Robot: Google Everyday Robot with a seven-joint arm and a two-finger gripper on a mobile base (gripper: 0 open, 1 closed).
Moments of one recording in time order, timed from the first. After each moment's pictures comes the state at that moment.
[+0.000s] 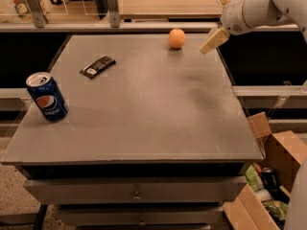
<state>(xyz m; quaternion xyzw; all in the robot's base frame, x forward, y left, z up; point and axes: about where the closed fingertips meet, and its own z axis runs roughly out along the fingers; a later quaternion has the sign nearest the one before) 0.773 -0.188 0.934 -0.56 0.67 0.00 0.49</state>
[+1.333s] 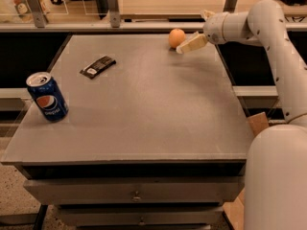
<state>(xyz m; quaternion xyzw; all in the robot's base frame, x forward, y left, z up) 0.845 -0.148 0.889 -0.47 0.67 0.13 0.56</state>
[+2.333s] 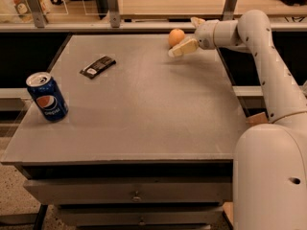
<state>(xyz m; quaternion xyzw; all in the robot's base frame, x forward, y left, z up) 0.857 -0.120 0.864 -0.45 0.66 0.19 0.56</state>
